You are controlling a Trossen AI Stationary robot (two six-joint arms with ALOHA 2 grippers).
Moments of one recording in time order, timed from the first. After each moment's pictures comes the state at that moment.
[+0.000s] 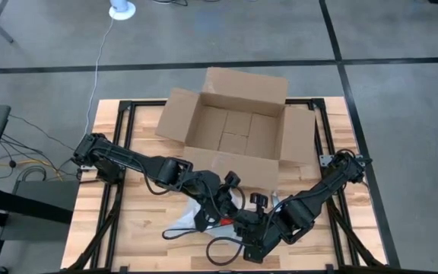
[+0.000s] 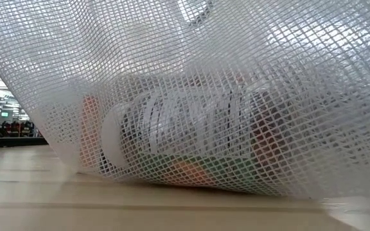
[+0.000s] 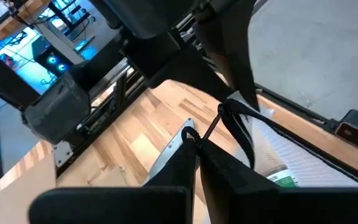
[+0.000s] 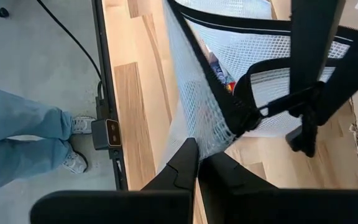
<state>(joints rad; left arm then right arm) -0.33 1.75 1.68 -0.47 0.02 0.57 0.64 2.00 2.18 -1.27 0.29 0.76</state>
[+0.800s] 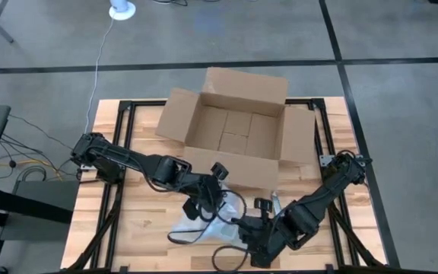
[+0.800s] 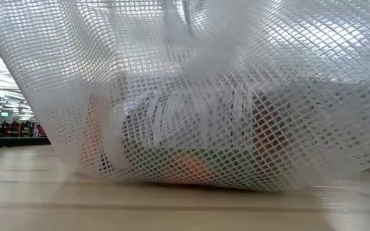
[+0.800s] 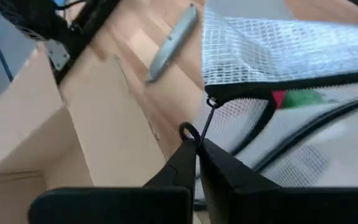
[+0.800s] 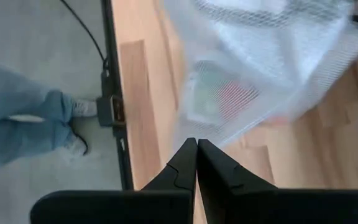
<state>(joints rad) -0.34 1.73 1.68 -0.82 -0.20 0.57 0.65 2.00 2.18 -1.31 0.27 0.76</state>
